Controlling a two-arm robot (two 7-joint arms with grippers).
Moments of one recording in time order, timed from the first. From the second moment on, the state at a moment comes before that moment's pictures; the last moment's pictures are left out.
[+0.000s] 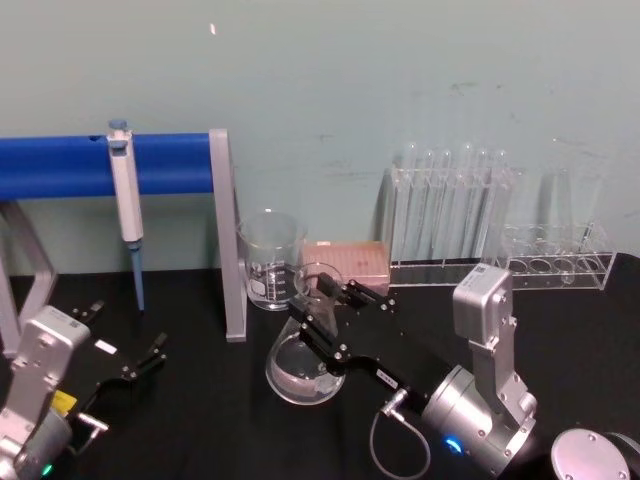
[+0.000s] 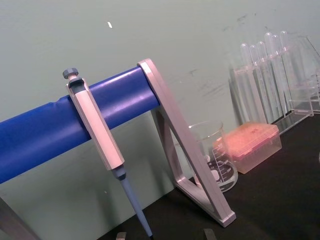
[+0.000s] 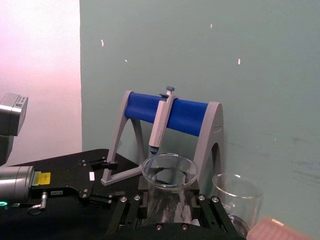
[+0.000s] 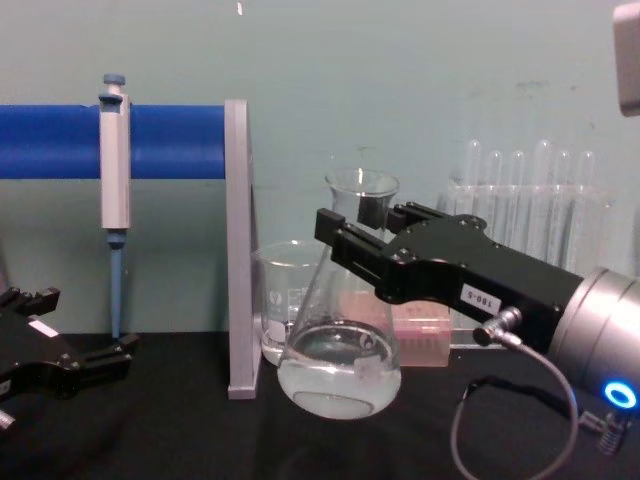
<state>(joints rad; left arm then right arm) -0.20 0.60 0.45 -1.41 -0.25 -0.12 0.03 0.23 0.24 -0.41 -1.48 0.30 -0.19 0.45</state>
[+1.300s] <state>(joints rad) -0.20 0.60 0.45 -1.41 -0.25 -0.12 0.03 0.27 0.29 -0.46 -1.44 0.34 -0.15 0.51</state>
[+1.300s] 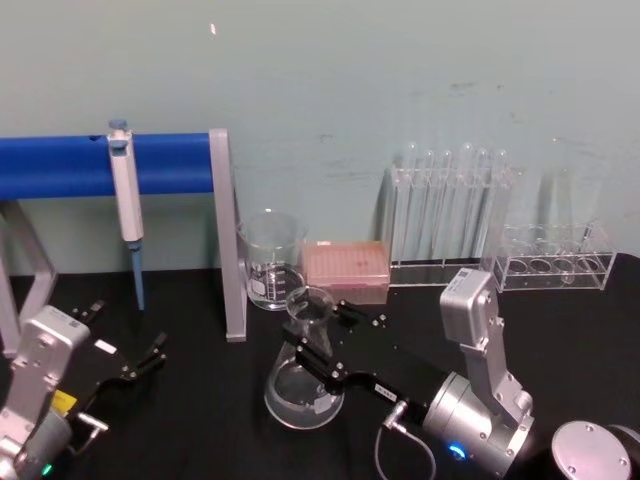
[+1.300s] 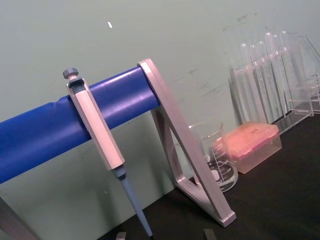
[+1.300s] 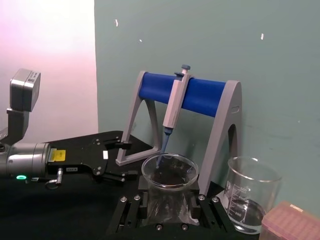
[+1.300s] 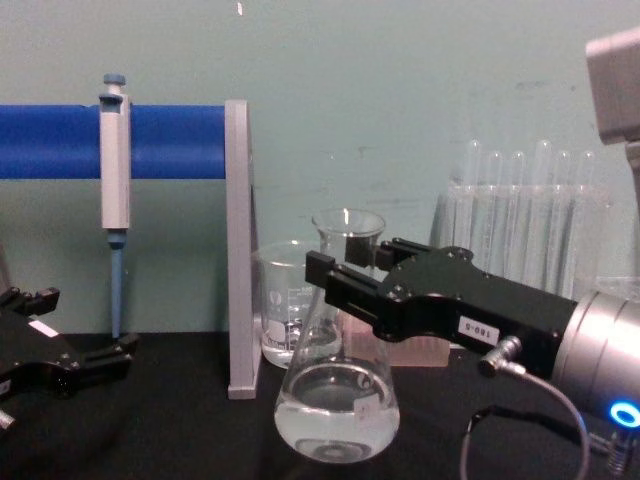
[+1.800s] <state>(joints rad) -0.20 0.60 0.45 -1.41 -0.25 -0.12 0.03 0.29 0.31 -0.48 -1.41 0.35 -0.16 0.53</state>
